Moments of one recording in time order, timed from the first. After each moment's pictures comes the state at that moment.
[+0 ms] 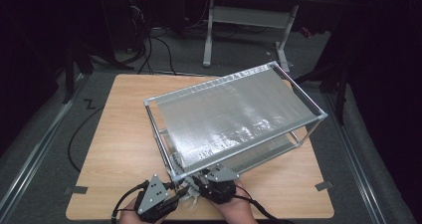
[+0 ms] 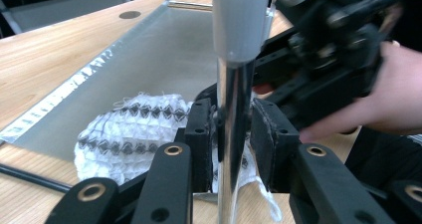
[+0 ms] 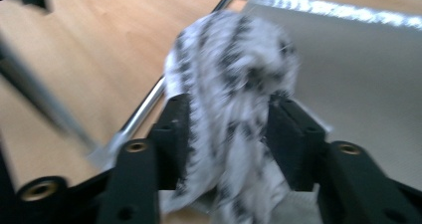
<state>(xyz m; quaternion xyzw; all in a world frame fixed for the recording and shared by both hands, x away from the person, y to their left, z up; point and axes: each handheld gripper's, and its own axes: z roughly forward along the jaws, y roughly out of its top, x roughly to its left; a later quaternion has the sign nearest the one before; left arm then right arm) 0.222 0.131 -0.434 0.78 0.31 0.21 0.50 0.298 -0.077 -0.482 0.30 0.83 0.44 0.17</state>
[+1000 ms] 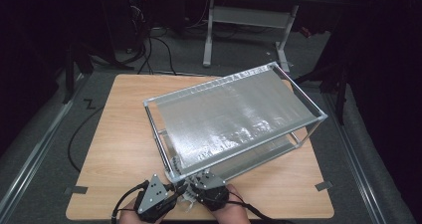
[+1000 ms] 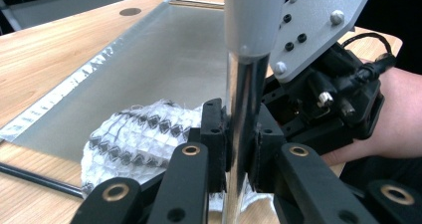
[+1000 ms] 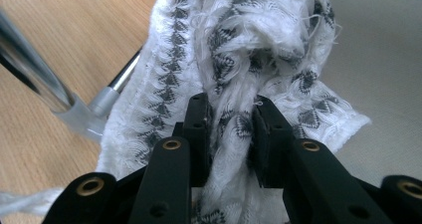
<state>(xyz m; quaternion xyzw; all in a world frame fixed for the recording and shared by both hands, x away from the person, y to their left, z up) 0.221 0.133 -0.436 0.78 0.31 0.21 0.49 0.283 -0.062 -0.502 0.28 0.86 0.38 0.17</state>
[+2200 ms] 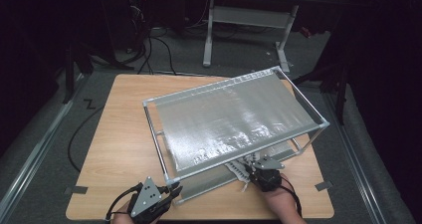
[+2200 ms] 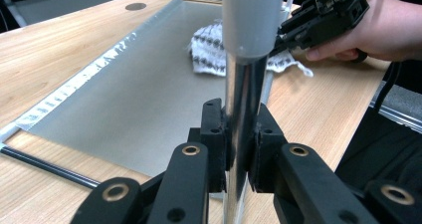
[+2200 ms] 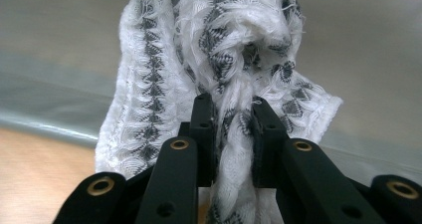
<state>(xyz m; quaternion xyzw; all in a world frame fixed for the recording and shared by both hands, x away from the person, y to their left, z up) 0.215 0.145 -0.436 0.78 0.32 0.22 0.49 0.340 -0.208 -0.499 0.38 0.82 0.34 0.25</state>
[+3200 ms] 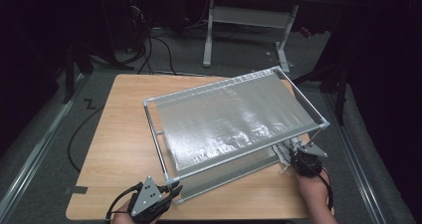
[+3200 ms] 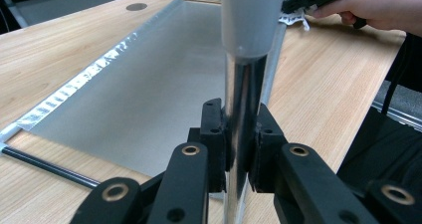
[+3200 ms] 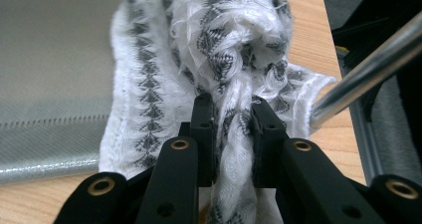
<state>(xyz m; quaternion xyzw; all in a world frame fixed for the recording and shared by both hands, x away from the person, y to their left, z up) 0.216 0.145 -0.436 0.79 0.31 0.22 0.49 0.385 -0.323 -0.496 0.52 0.73 0.29 0.33</state>
